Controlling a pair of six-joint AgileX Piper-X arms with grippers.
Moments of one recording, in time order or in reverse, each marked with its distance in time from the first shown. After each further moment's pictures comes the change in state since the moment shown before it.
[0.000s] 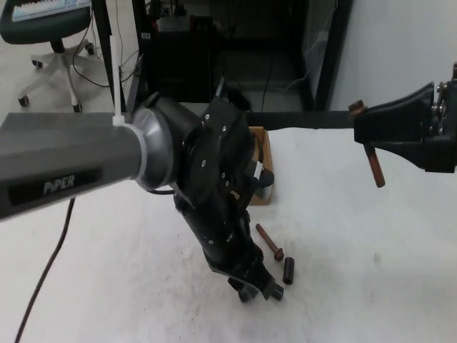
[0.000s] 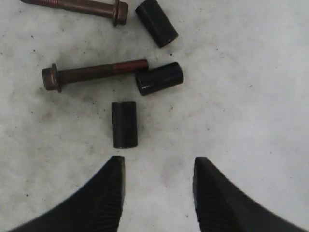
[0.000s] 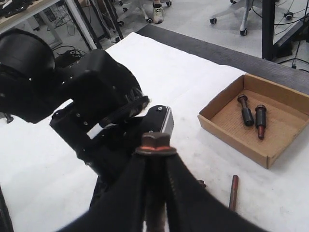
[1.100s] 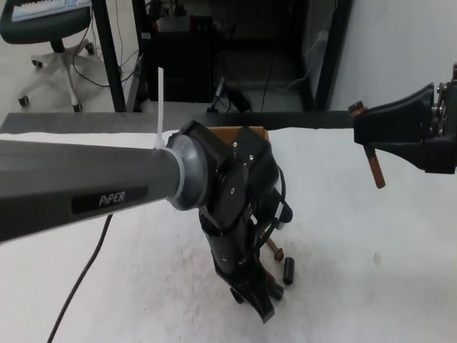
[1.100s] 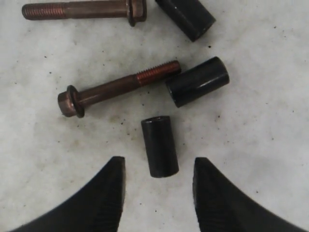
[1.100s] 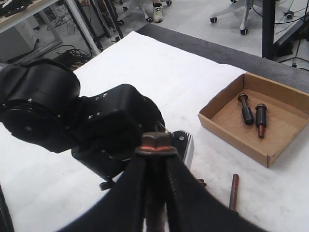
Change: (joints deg) left arm -3.5 5.3 -2.1 -2.7 -11.8 6.7; right arm 0.0 0.0 0.1 0.2 0.0 0.0
